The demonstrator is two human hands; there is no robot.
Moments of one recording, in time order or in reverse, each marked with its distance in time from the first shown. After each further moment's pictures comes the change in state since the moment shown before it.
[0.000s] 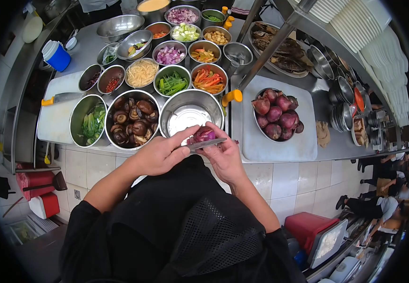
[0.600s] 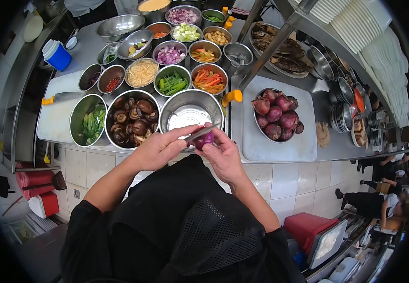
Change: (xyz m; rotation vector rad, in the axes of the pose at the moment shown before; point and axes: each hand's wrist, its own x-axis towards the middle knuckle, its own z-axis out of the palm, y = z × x) left_hand 0.002 -0.010 0.000 -0.199 0.048 0.002; right_hand -0.001 0.001 -0.003 -0.044 -0.001 0.017
